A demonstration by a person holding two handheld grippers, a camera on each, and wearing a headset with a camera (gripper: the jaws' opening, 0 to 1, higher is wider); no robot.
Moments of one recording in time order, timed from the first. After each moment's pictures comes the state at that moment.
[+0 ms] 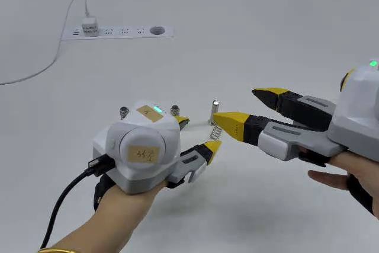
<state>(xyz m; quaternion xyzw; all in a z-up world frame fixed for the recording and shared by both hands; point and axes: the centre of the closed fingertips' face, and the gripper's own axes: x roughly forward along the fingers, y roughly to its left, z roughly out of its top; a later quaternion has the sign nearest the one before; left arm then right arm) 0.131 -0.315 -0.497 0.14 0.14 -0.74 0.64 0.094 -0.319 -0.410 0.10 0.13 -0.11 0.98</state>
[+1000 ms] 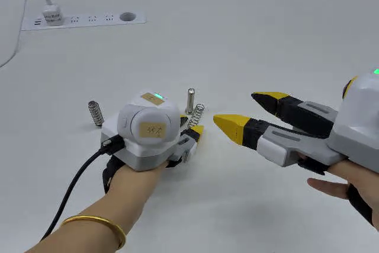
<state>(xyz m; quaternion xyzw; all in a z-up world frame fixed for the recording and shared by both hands) 0.123 -0.348 -0.536 0.16 0.18 -0.73 0.64 0.063 -0.332 -0.430 0.12 0.14 -0.16 0.97</state>
